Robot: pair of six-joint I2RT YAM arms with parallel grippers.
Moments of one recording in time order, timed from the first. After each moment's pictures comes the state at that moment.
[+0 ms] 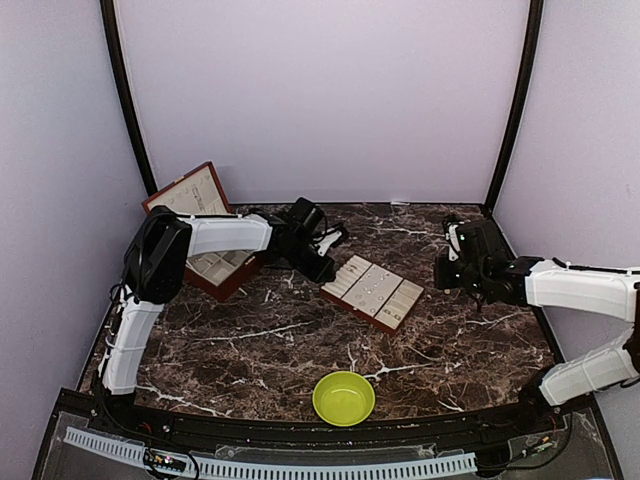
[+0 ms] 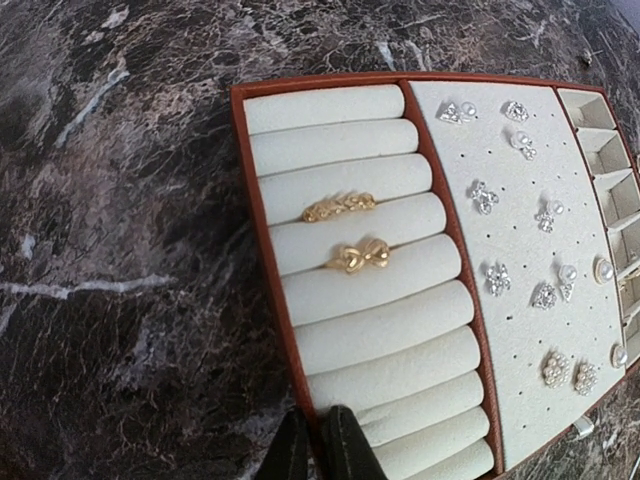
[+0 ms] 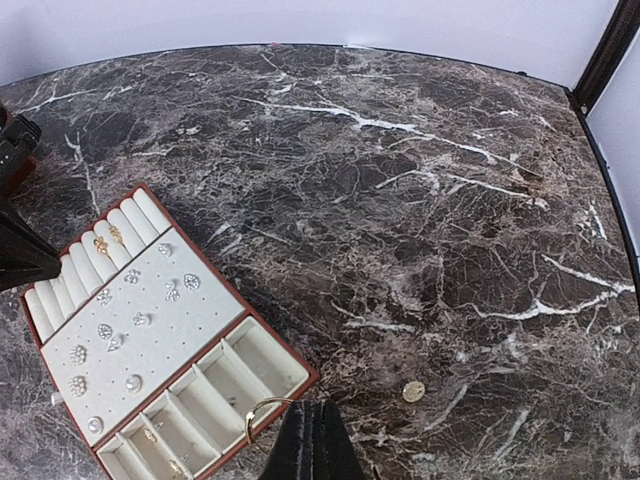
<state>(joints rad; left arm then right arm) -0.71 2.34 1.84 -0.50 0.24 0.02 0.56 1.25 0.68 -0.08 0.29 0.27</state>
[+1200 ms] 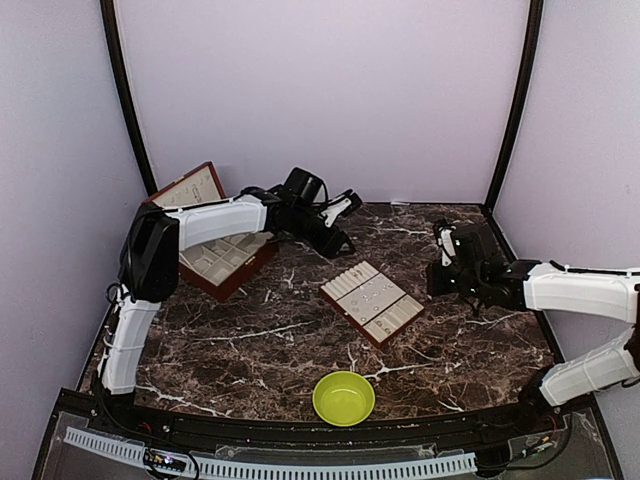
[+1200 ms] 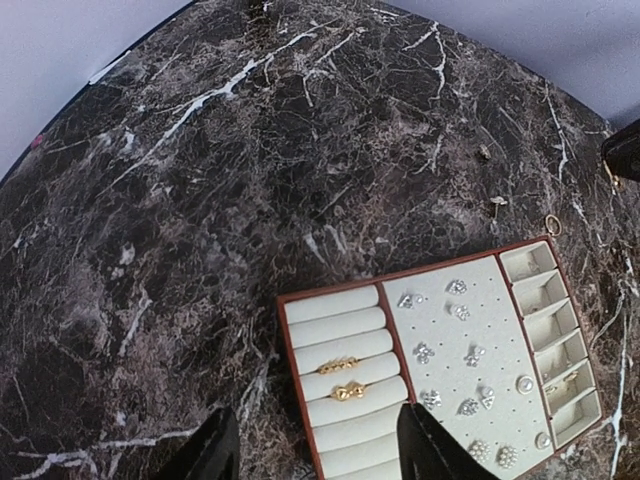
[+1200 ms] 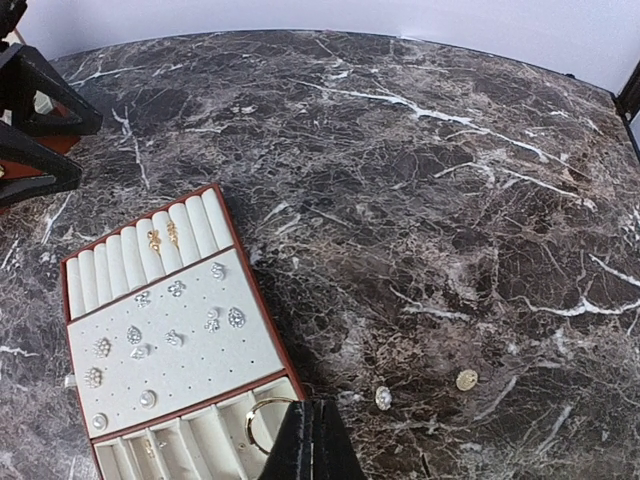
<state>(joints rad) -0.70 2.32 2.00 -0.45 0.39 0.22 0.61 1.25 0.67 -0.08 0.23 0.27</state>
